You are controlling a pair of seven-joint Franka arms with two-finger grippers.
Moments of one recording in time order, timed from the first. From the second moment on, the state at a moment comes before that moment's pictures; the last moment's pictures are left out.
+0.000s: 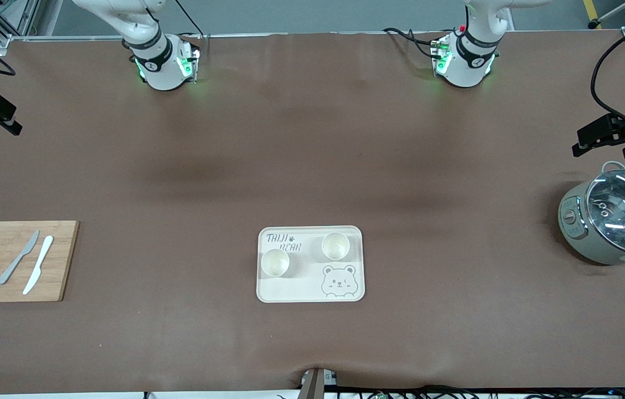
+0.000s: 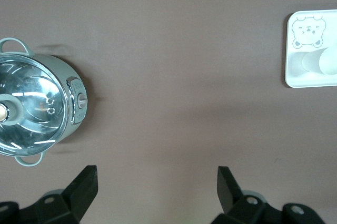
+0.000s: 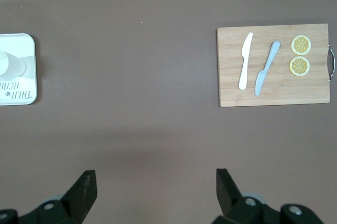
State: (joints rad) left arm -0.01 0.07 0.01 -1.44 -0.06 1.51 0.04; right arm -0.10 -0.19 -0.01 -1.75 0.02 1.67 -0.08
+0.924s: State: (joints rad) left arm -0.02 0.08 -0.01 -1.44 0.07 1.52 0.04; right arm -0.10 -0.18 -0.01 -1.75 0.02 1.67 -0.08
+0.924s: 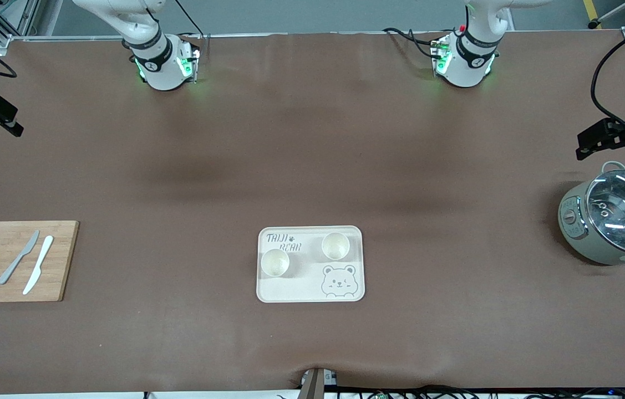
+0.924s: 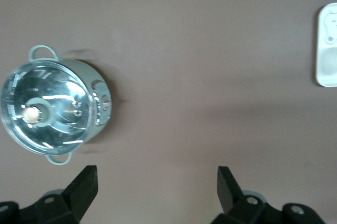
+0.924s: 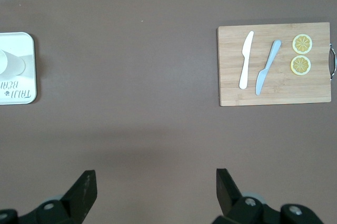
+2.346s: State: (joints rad) left arm -0.02 0.10 -0.02 -1.44 0.04 1.55 0.04; right arm -0.09 -0.17 0.00 -1.75 0.02 1.61 -0.09
